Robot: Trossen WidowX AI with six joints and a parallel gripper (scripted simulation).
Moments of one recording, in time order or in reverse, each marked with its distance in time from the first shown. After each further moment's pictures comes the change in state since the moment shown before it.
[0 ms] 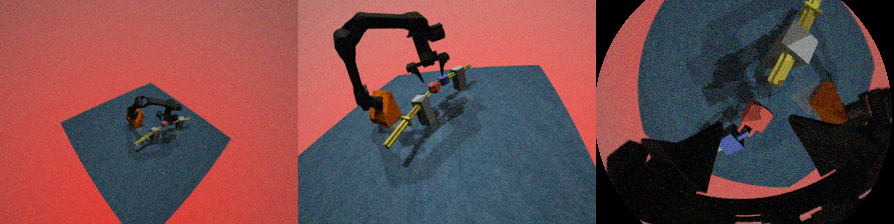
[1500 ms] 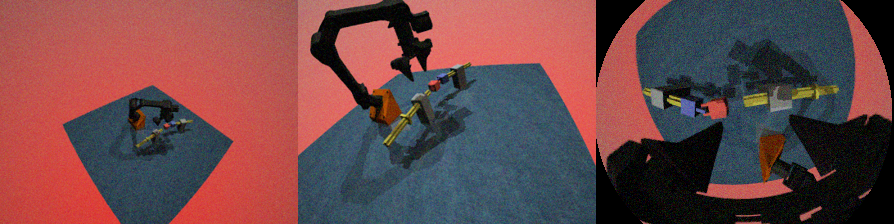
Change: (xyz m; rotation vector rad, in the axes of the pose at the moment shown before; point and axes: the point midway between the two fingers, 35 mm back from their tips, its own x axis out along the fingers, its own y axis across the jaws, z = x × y) arm -0.044 -0.049 0.052 -0.914 0.021 -0.015
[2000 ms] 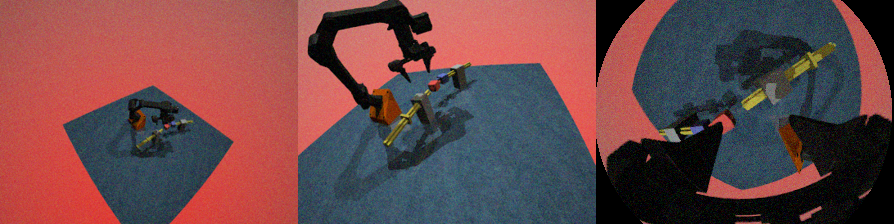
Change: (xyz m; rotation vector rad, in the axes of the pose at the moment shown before) arm 0.006 -0.002 0.001 0.460 0.000 0.023
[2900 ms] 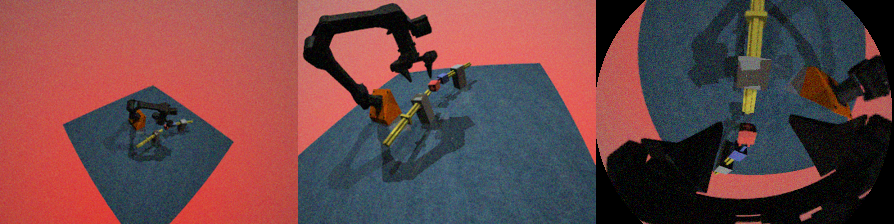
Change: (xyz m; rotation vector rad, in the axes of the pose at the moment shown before) arm 0.011 -0.003 0.002 0.849 0.034 0.032
